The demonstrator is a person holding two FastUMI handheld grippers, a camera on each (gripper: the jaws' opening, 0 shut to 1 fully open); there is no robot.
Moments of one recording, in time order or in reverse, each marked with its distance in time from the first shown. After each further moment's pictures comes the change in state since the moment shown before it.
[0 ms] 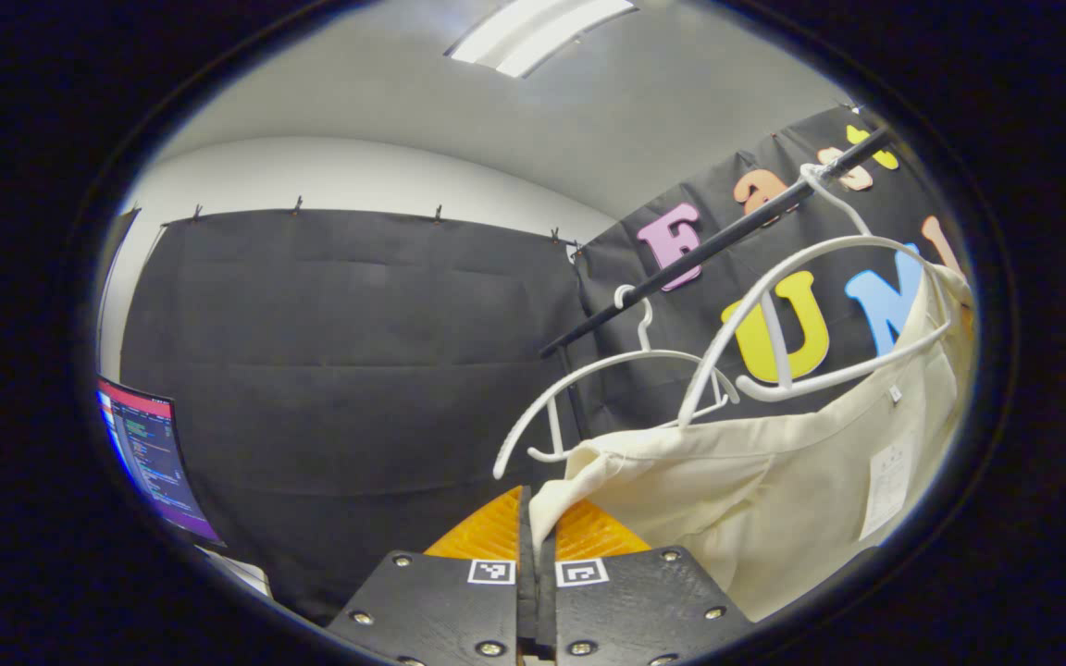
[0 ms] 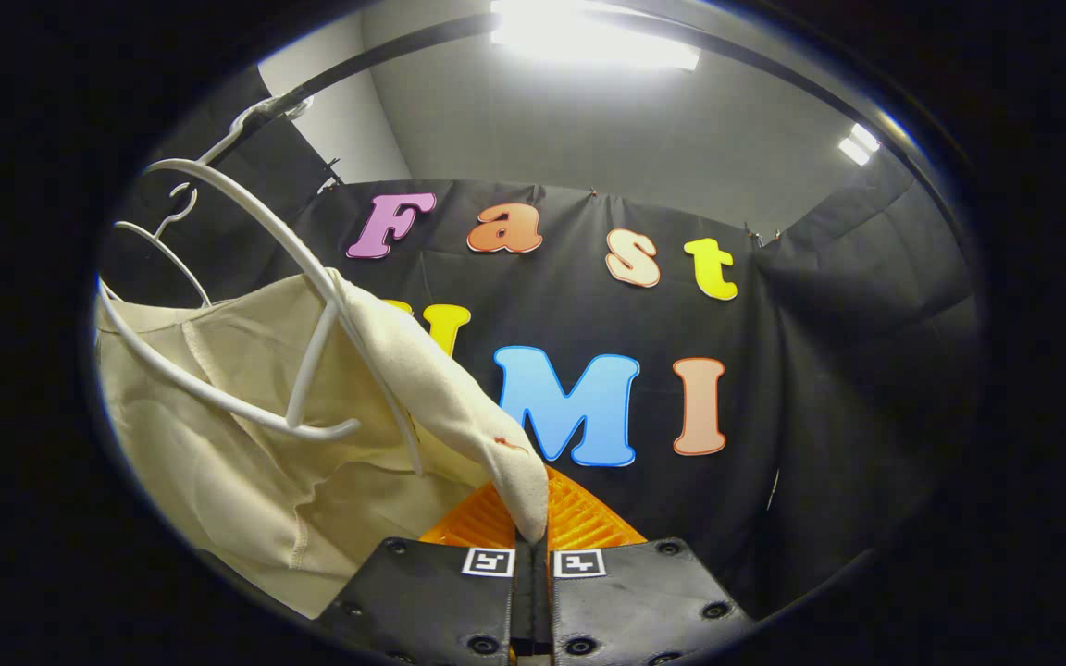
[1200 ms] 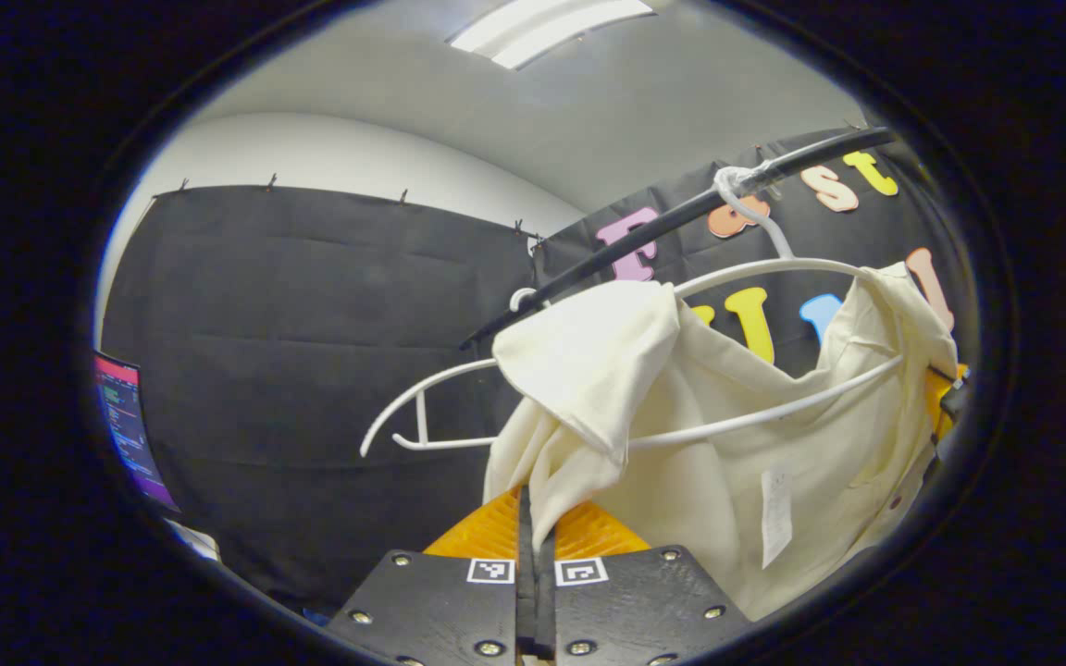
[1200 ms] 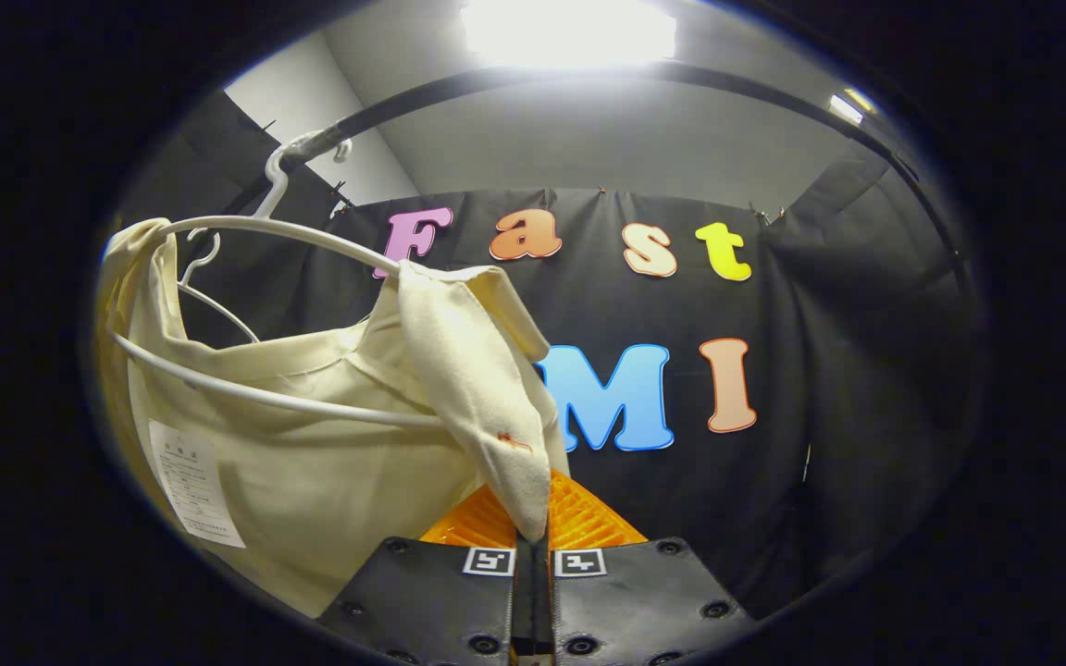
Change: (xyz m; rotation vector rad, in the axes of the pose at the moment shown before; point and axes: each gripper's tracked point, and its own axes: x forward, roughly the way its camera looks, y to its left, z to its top) left arm -0.019 -0.096 0.031 -0.063 0.013 -0.106; right arm -0.046 0.028 0.024 0.090 -0.017 0.052
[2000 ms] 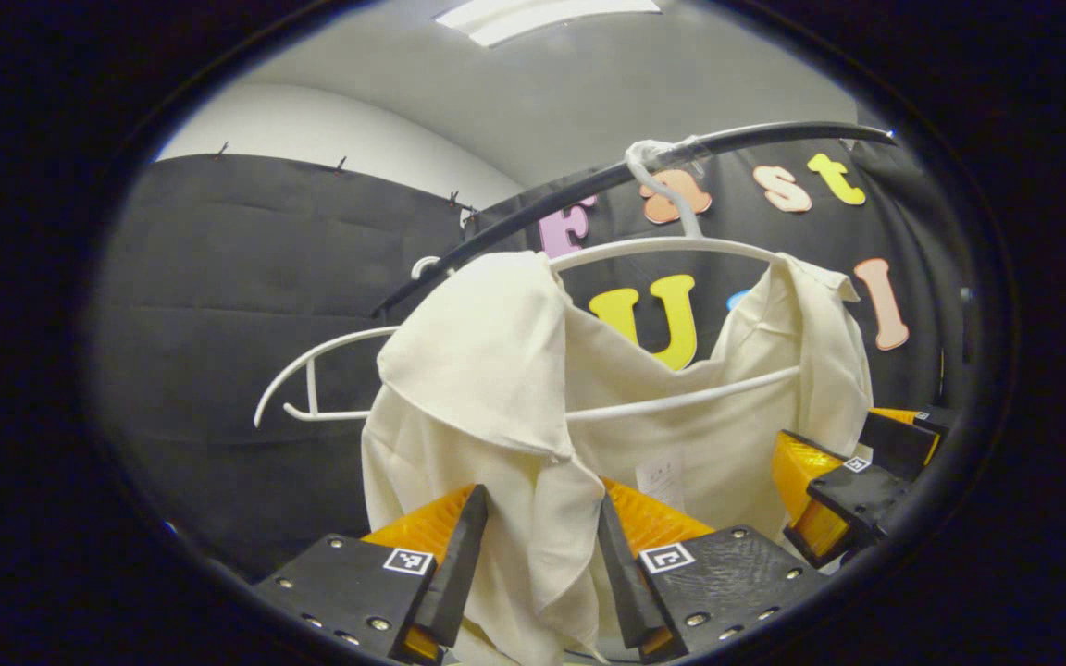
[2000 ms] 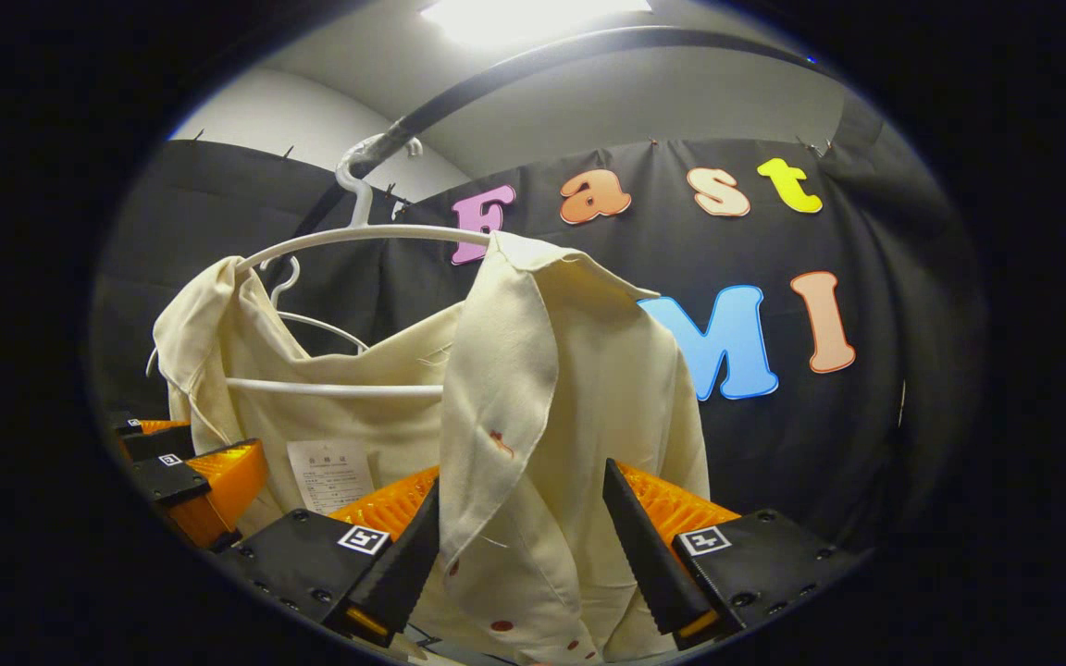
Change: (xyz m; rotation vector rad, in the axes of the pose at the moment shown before) left arm 0.000 -0.087 -0.028 -0.079 0.128 -0.232; right arm -0.036 0.084 -0.026 0.168 0.152 0.312
